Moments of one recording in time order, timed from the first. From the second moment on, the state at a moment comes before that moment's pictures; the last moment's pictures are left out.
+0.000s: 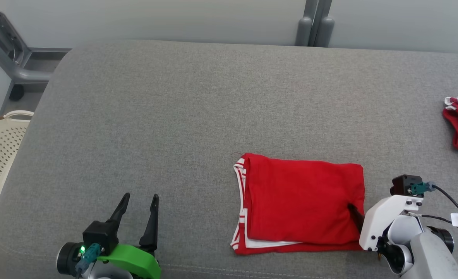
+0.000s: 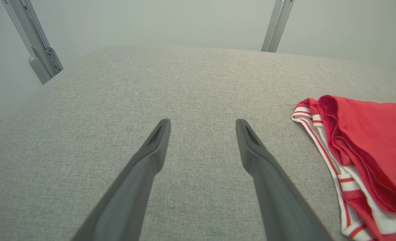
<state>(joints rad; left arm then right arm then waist) -0.09 0.08 -0.15 0.39 -0.20 -0.13 -0.26 -0.22 -0.05 -0.11 0.46 0.23 0.13 0.45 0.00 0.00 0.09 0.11</state>
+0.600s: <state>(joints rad) -0.10 0.08 -0.13 0.37 -0.20 -0.13 -0.26 -0.31 -0.04 -0.13 0.59 0.16 0.13 0.38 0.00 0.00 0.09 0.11</state>
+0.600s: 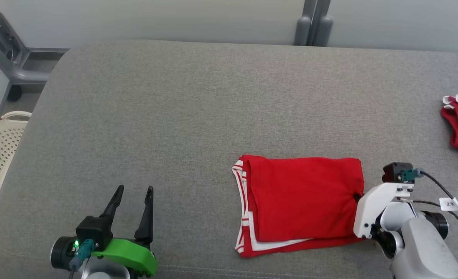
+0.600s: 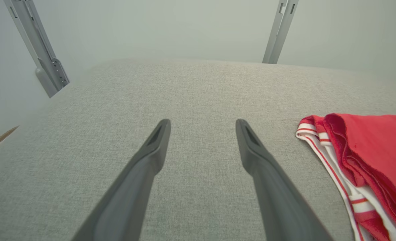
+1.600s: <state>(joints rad) -0.30 0.07 -0.20 0.18 -0.13 -0.13 -0.26 -0.93 -0.11 -0.28 0.59 -0.14 0.13 0.39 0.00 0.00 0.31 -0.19</state>
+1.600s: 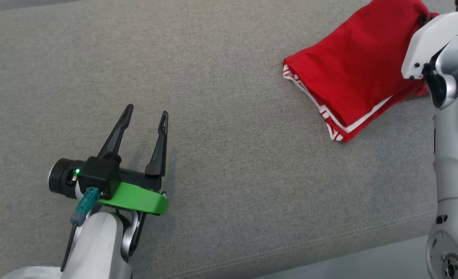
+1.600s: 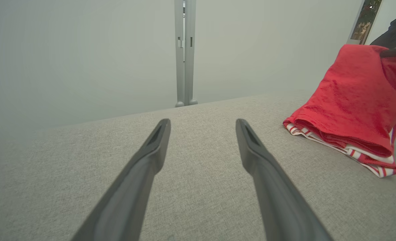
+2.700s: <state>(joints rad) -0.44 0.17 -0.37 0.16 -0.12 -0.13 -0.26 -1.14 -0.27 -0.67 0.75 -0.51 0.13 -0.03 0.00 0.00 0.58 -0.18</state>
